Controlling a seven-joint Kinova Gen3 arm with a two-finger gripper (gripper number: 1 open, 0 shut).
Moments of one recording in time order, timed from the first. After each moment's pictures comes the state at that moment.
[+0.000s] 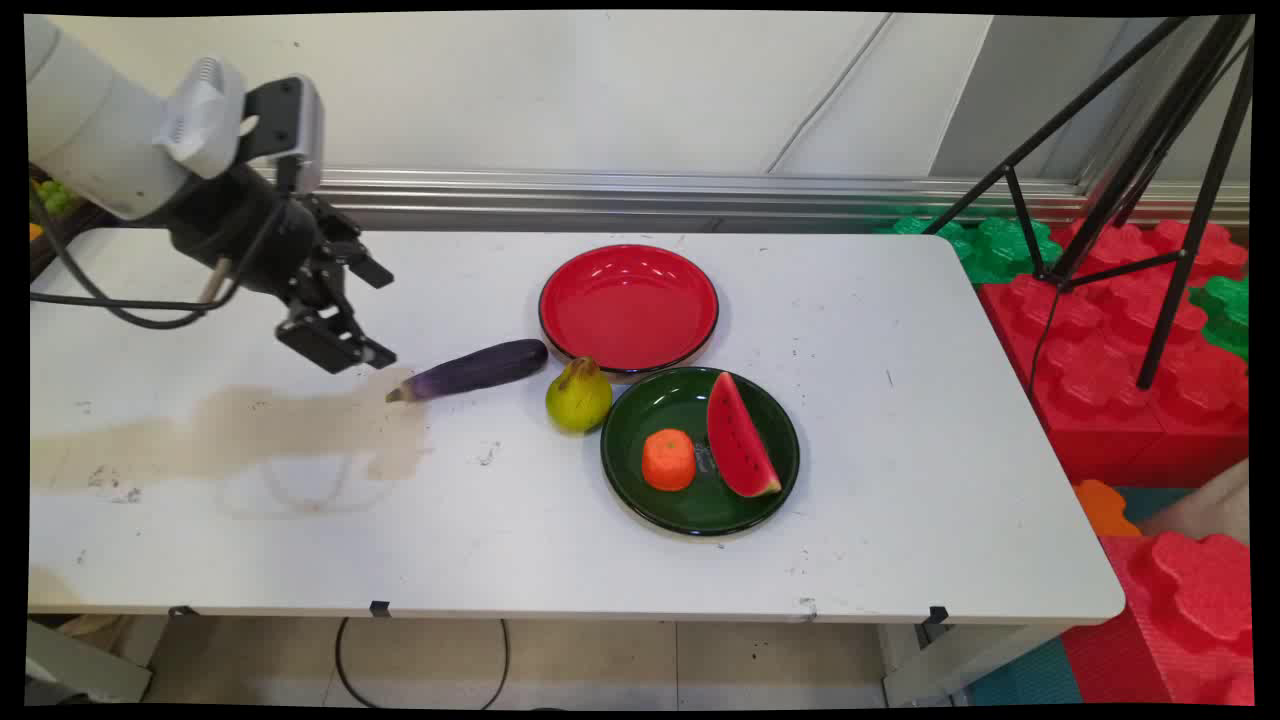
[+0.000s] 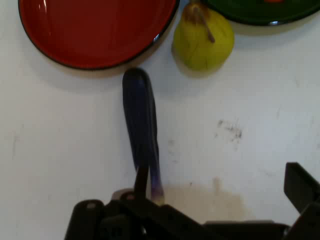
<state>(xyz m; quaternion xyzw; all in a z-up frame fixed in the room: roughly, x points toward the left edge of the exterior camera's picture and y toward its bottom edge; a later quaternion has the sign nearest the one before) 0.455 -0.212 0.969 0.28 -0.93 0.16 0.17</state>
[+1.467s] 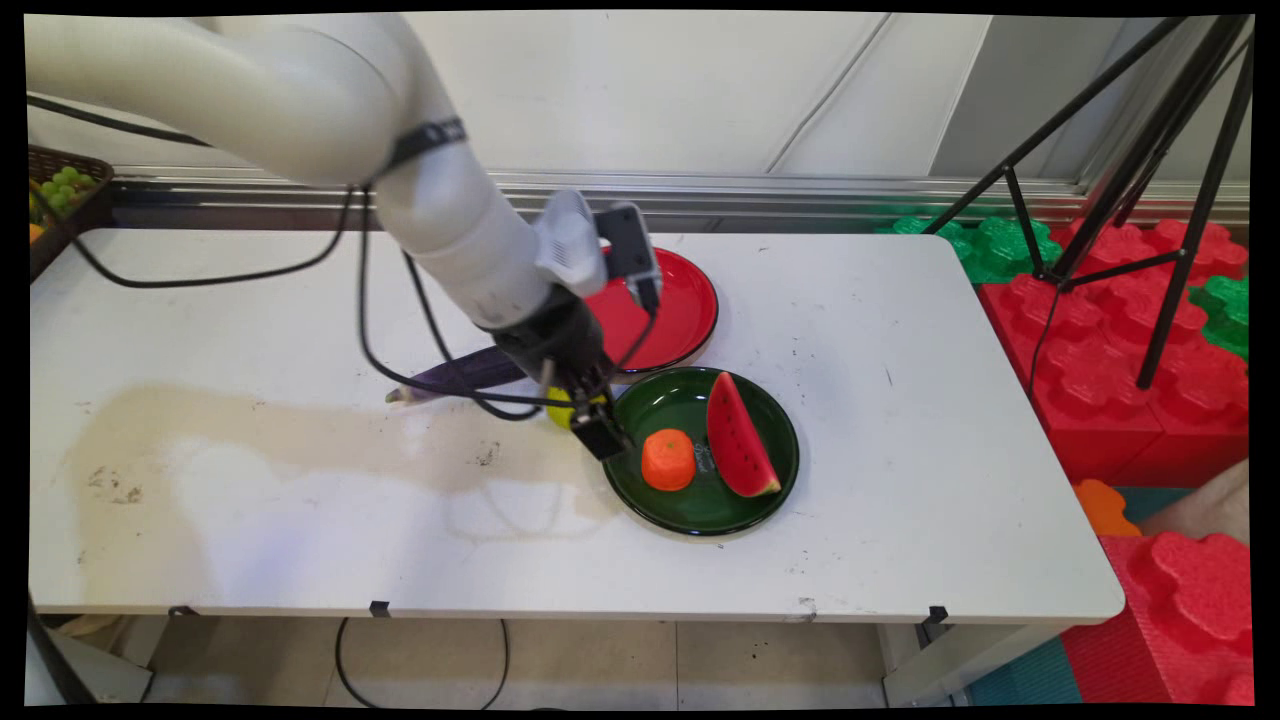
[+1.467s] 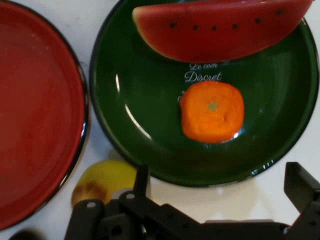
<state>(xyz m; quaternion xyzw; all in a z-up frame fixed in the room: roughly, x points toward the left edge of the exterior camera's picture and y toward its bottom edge) 0.256 -0.291 0.886 0.29 -0.94 0.10 0.17</state>
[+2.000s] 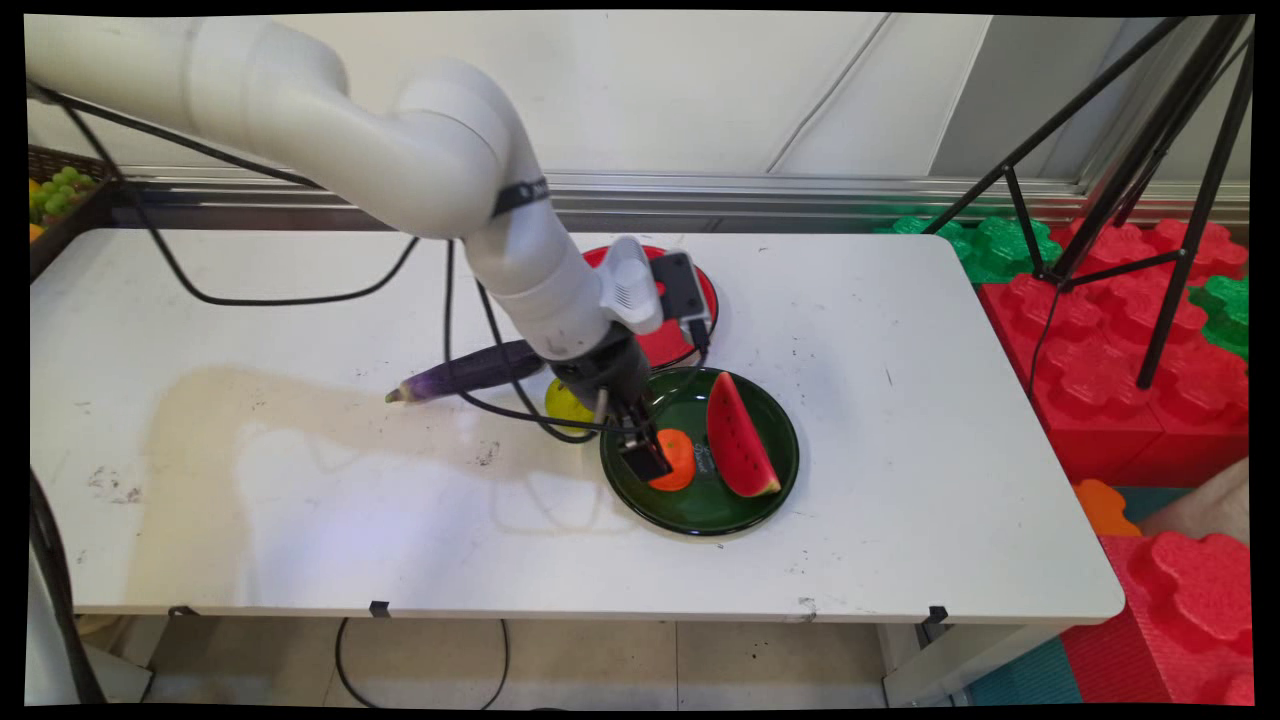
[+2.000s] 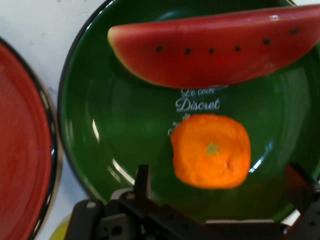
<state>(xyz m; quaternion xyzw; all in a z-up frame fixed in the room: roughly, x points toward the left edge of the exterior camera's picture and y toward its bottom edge) 0.226 -0.322 0.837 0.28 -0.94 0.08 0.17</state>
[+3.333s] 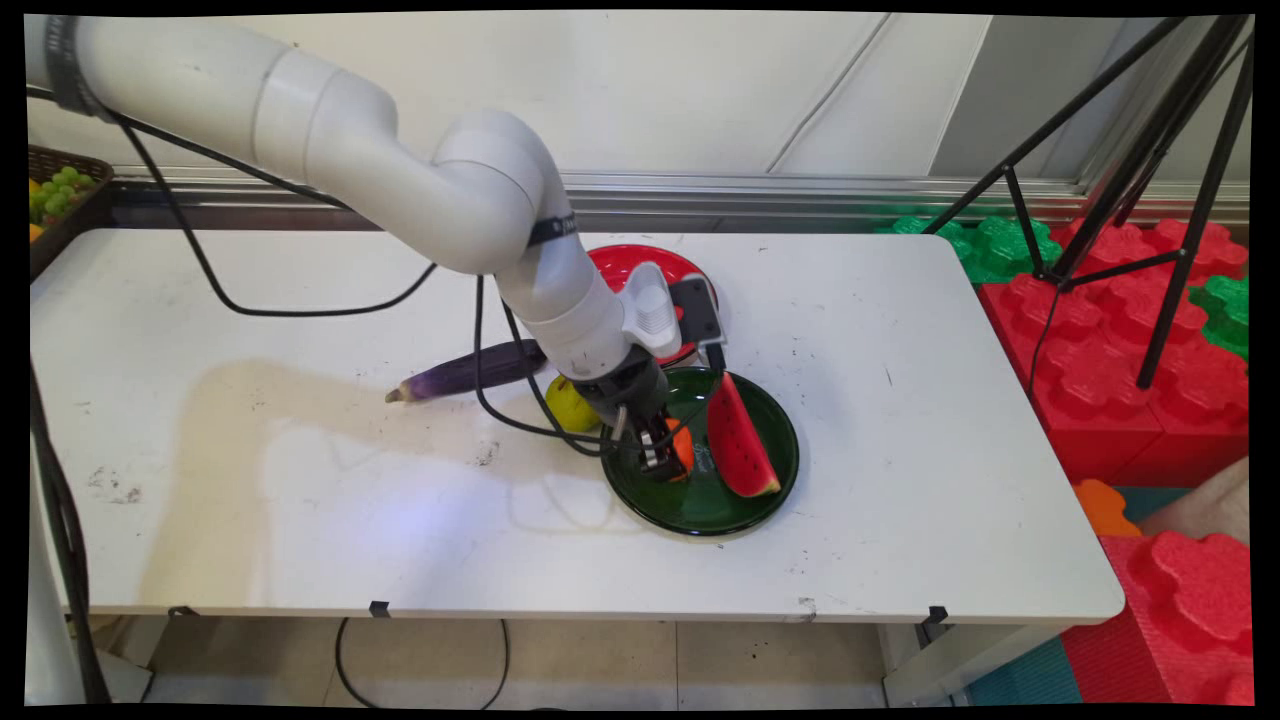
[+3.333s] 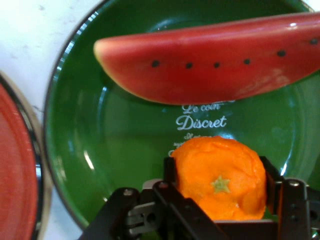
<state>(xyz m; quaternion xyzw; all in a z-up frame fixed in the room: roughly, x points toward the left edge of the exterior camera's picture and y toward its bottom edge) 0.214 -0.331 0.810 0.27 -0.94 0.08 0.18</state>
